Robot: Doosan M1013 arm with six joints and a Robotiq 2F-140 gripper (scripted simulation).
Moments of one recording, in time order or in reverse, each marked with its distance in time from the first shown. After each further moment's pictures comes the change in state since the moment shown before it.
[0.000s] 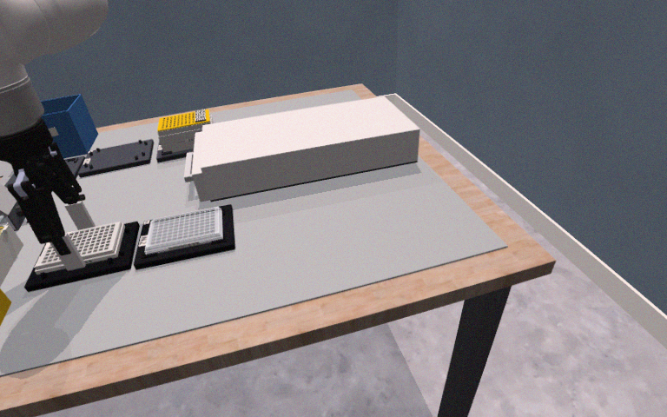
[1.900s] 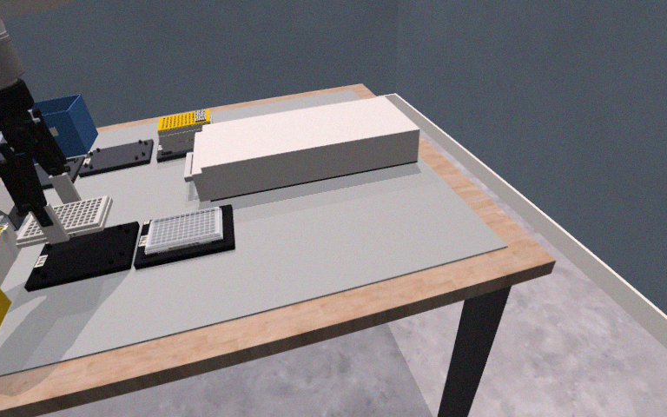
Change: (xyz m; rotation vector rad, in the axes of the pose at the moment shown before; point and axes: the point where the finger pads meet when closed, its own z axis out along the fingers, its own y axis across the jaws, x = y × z) arm 0.000 0.000 -0.056 0.000 0.000 0.000
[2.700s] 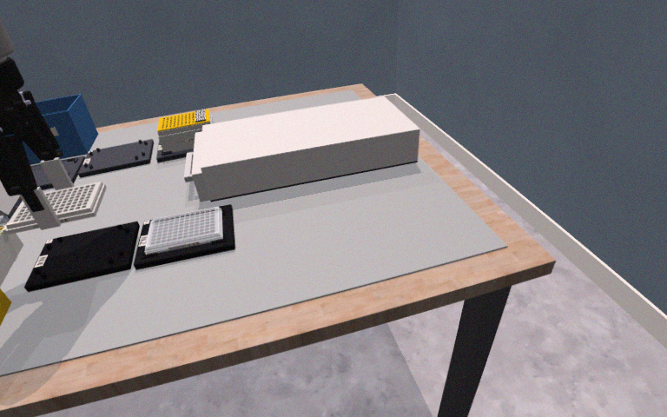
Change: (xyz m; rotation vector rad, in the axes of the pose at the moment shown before) arm 0.000 0.000 -0.028 0.000 0.000 0.000
